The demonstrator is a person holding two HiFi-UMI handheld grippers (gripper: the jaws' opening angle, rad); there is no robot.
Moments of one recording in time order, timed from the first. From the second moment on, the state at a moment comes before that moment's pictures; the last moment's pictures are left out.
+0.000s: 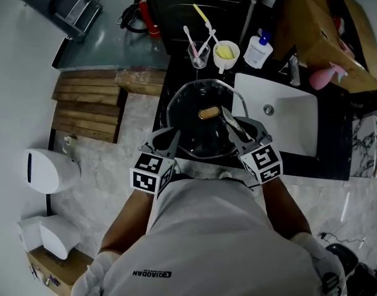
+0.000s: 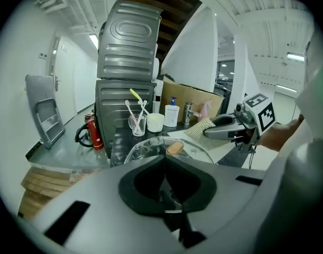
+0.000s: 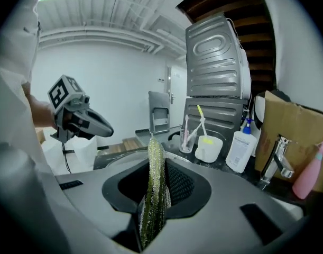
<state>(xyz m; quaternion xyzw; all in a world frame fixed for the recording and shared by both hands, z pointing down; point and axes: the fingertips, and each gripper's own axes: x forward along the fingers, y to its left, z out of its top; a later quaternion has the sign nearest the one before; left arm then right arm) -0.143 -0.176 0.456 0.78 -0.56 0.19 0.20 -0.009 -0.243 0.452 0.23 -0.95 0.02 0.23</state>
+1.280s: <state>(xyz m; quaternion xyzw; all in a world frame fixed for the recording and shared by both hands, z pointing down) -0.196 -0.225 0.486 0.88 -0.38 0.20 0.19 -0.099 -0.250 0.506 0.32 -0.83 -0.08 0.46</state>
